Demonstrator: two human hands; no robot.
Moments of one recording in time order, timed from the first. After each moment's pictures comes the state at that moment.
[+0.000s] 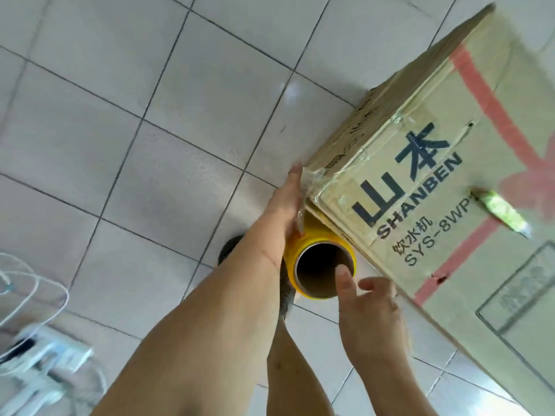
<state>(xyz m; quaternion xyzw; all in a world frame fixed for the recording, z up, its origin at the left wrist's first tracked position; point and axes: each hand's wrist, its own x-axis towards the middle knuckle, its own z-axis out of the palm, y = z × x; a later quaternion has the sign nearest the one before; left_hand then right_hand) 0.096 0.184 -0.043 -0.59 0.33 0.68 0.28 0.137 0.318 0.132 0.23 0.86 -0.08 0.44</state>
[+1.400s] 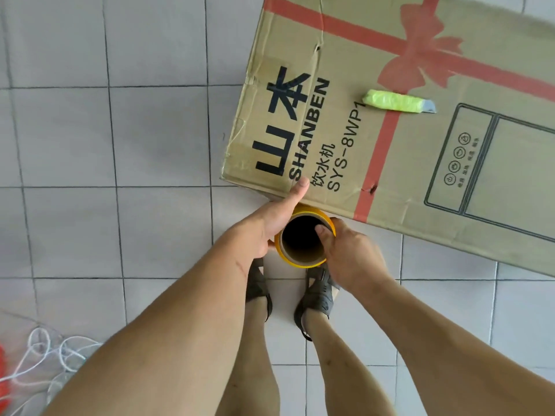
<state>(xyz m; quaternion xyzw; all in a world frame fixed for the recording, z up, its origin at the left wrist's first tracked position) 0.112 0.265 0.071 -0.40 0.56 0.52 0.50 0.146 0.414 0.096 0.02 0.89 -0.13 0.44</state>
